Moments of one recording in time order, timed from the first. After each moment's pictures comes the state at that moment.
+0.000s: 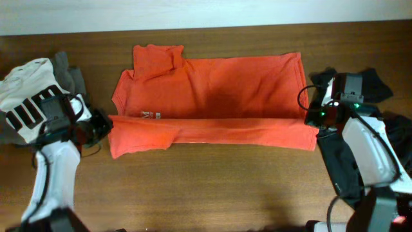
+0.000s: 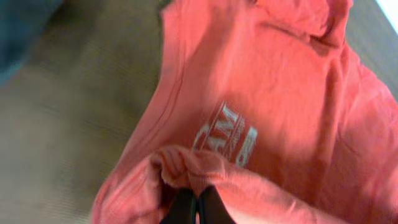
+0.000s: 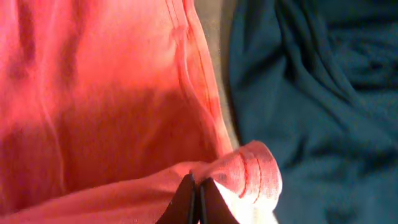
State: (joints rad) left arm 0.30 1.50 0.95 -0.48 0.37 -0.34; right arm -0.18 1.55 1.05 -0.65 -0.04 0.17
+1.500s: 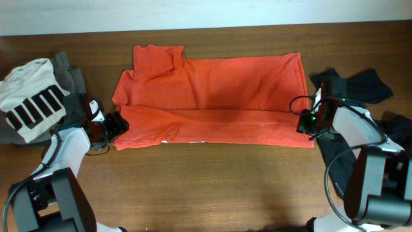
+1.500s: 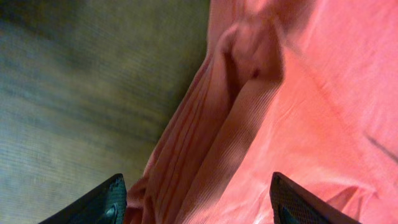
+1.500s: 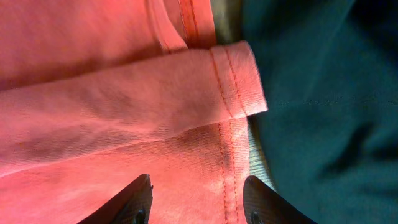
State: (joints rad) left arm 0.25 1.68 0.95 -0.49 0.25 -0.31; right arm -0.18 1.75 1.04 -0.67 -0.05 0.15
